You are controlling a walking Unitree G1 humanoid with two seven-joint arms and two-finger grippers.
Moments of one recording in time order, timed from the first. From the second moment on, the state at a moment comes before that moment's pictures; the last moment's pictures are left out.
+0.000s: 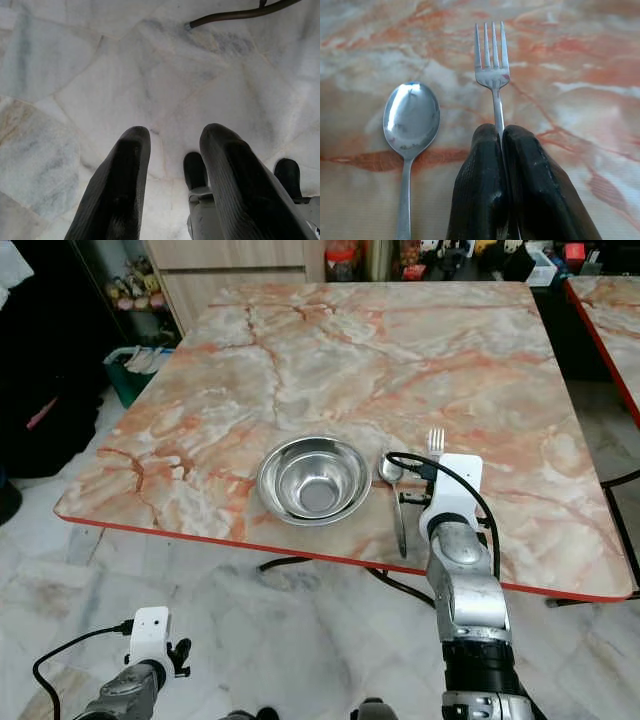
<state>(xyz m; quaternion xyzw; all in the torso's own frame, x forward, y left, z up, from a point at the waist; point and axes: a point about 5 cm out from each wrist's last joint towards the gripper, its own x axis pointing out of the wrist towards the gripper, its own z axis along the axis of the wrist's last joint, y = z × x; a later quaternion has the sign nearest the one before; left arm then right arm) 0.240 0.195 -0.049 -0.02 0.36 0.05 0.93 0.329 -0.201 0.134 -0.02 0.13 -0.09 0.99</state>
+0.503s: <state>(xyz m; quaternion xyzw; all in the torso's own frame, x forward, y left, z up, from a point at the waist) 0.240 0.210 -0.046 -0.01 0.35 0.06 0.93 0.327 -0.198 0.132 -0.04 0.15 -0.08 0.98</state>
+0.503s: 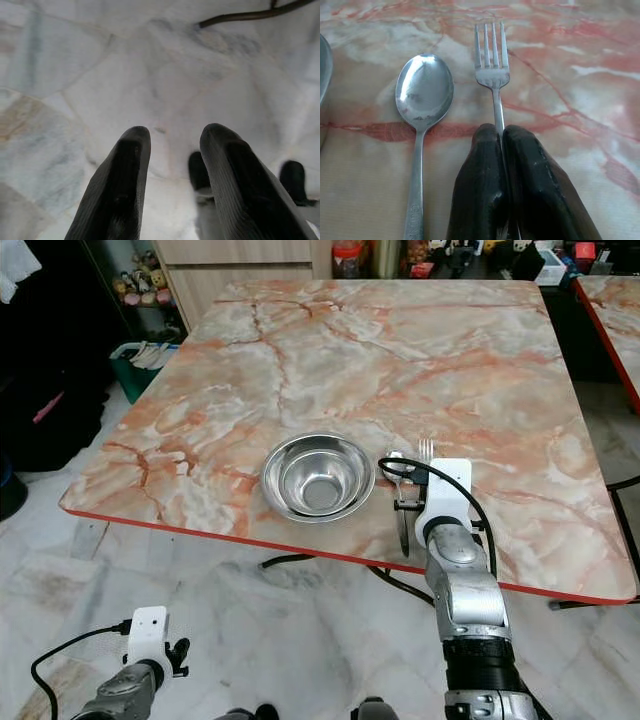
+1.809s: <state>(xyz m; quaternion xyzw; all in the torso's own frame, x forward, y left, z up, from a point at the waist) 0.228 0.209 -0.054 -0.02 0.37 0.06 0.93 0.324 -0.198 0.129 -0.05 0.17 -0.08 0.98</state>
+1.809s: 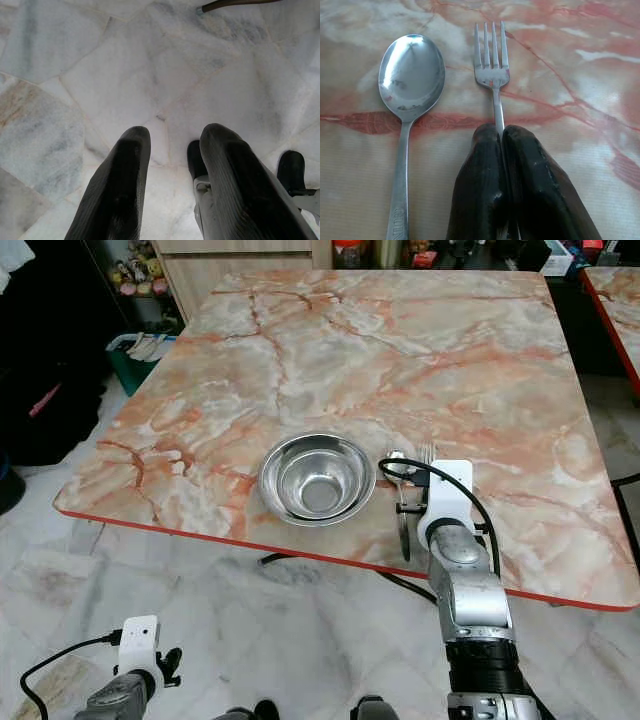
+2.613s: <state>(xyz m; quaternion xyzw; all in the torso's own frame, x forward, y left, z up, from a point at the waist) 0.229 0.214 -0.052 -0.02 0.37 0.06 0.93 0.318 -0.193 0.131 -0.04 0.17 -0.08 0.98</state>
